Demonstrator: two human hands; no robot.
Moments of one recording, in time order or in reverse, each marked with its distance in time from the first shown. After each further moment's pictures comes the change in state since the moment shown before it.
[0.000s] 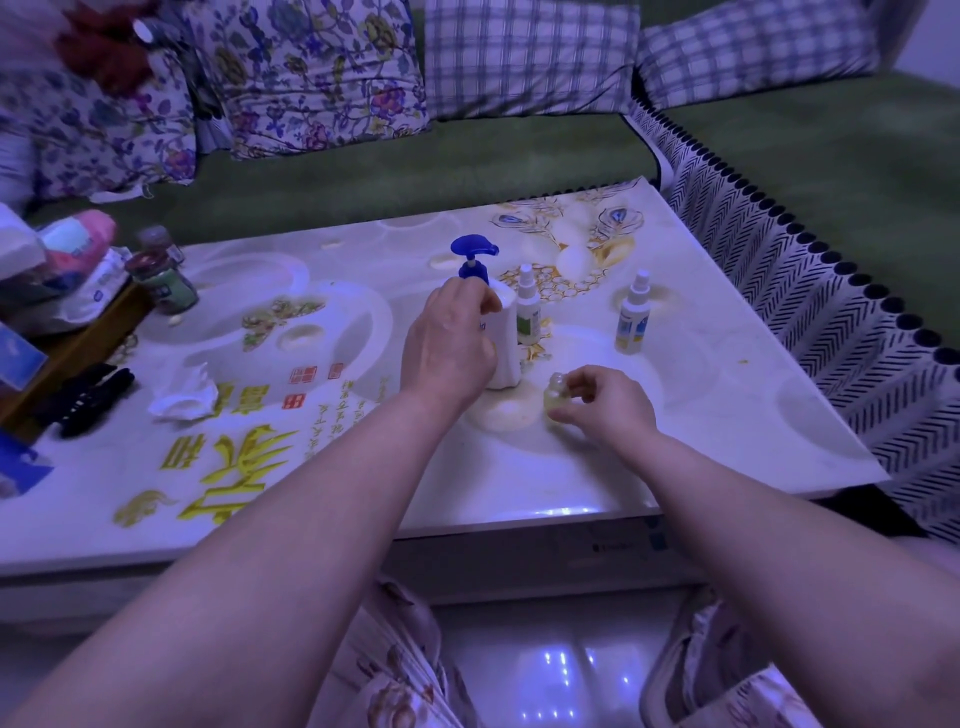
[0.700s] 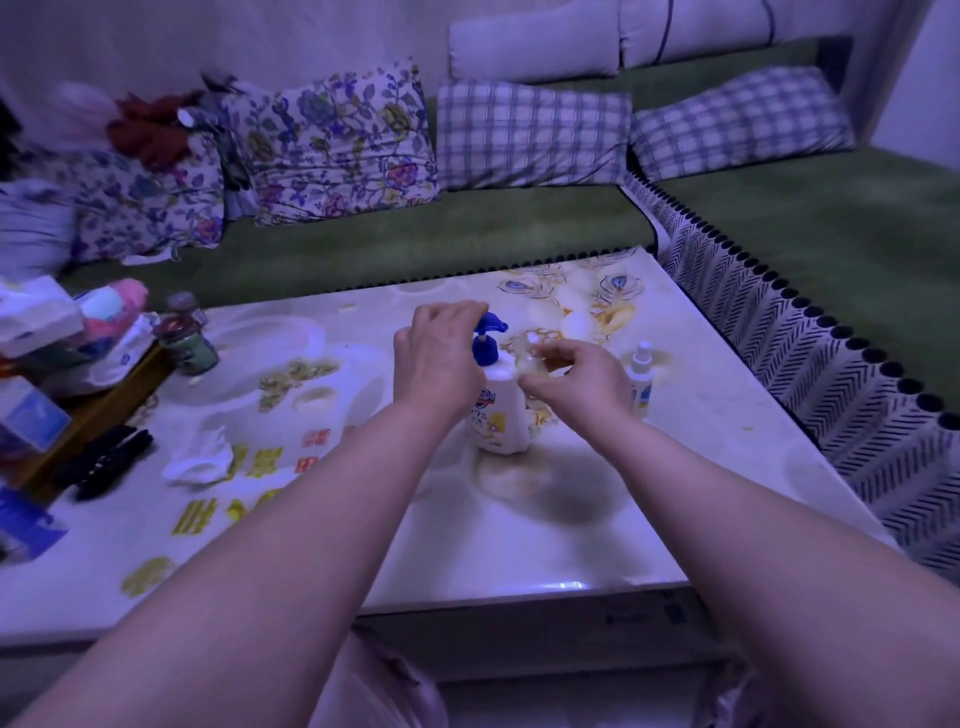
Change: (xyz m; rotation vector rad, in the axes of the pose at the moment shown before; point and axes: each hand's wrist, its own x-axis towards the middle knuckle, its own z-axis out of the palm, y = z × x) left_hand 0.047 -0.003 -0.031 0.189 -0.050 -0.024; right_hand 0.015 -0.099 -0.026 0.090 0.189 -0.150
